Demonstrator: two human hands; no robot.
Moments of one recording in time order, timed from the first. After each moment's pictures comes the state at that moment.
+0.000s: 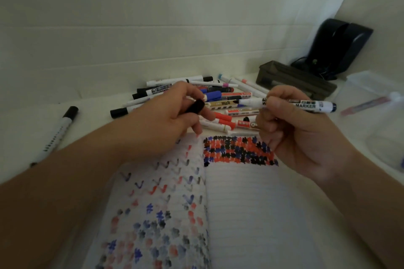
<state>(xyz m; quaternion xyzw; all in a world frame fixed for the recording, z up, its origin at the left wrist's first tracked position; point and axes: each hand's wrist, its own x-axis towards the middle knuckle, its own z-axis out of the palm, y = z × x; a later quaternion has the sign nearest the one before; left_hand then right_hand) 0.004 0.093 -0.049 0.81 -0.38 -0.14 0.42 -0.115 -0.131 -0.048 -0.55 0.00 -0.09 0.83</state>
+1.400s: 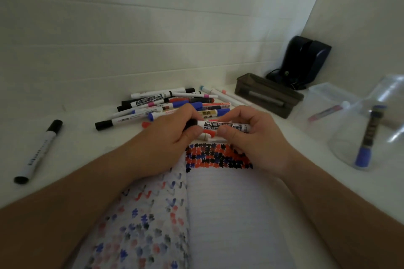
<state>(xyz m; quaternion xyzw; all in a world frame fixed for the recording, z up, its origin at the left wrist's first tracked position) -0.005 0.069 -0.069 0.80 -0.46 -0.02 0.37 -0.114 -0.125 -0.049 -0.86 0.05 -0.17 0.47</state>
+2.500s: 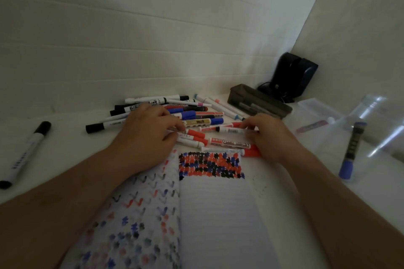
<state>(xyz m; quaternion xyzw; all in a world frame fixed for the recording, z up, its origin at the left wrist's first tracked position) 0.031 0.070 -0.087 0.87 -0.40 0.15 0.24 -0.087 -0.202 -0.055 -0.97 0.21 -0.08 0.11</state>
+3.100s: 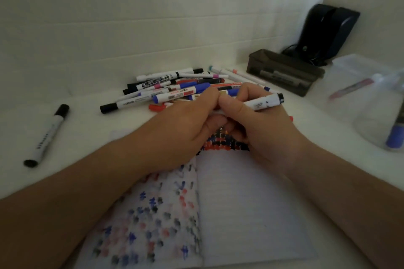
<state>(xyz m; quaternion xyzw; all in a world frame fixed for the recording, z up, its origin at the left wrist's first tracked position) -0.025 0.066 -0.064 0.79 -0.52 0.02 0.32 -0.109 -0.099 -0.063 -0.71 0.02 -0.16 0.69</state>
